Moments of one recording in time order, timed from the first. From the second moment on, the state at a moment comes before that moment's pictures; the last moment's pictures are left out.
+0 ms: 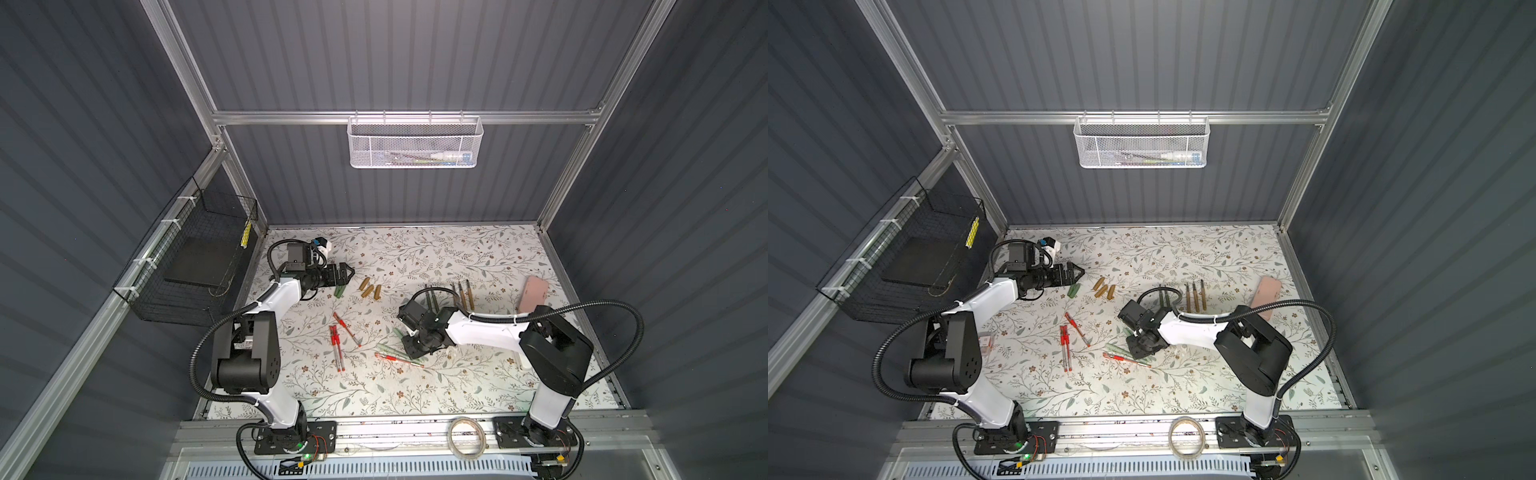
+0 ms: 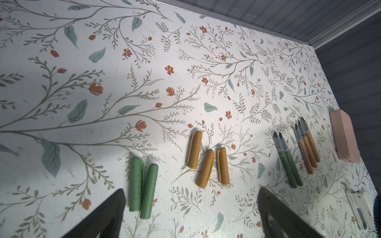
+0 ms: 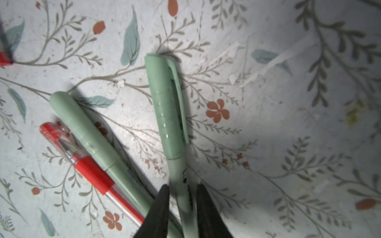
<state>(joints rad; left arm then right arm) -0.06 1.67 1.08 -0.21 0.50 -0.13 0.94 1.79 1.06 -0.51 -0.01 0.45</state>
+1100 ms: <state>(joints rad) -0.13 1.68 1.01 0.21 1.02 -0.52 0.74 1.58 1.10 -0.26 -0.14 0.43</state>
